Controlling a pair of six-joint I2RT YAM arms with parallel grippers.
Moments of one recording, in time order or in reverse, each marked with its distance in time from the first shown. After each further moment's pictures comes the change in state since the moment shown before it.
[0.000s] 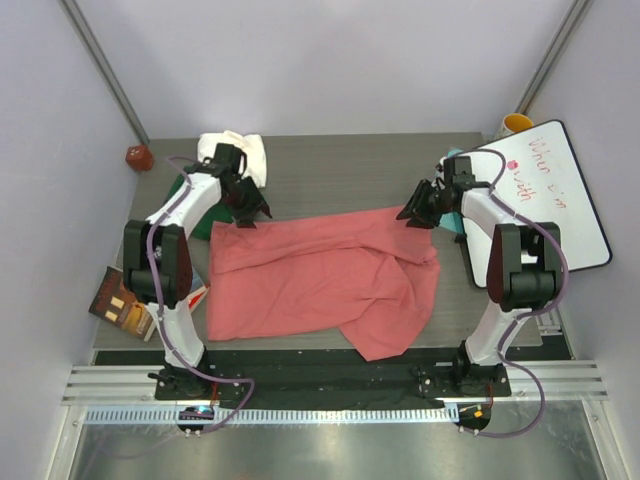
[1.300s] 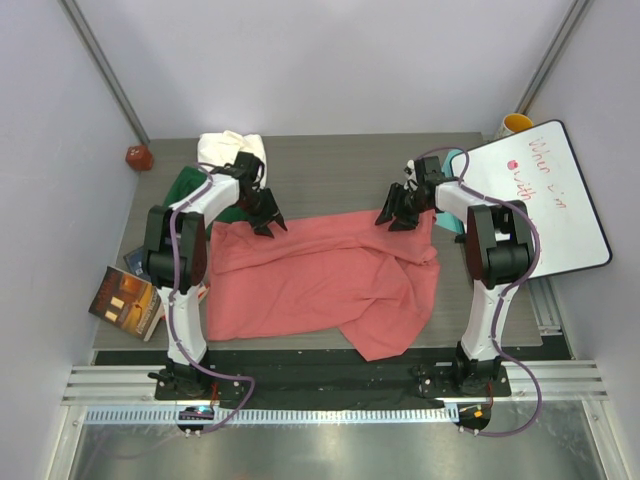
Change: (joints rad) left arm -0.070 0.172 0.048 0.015 0.111 0.046; right arm 0.117 0.228 0.142 0.007 -0.014 -0.098
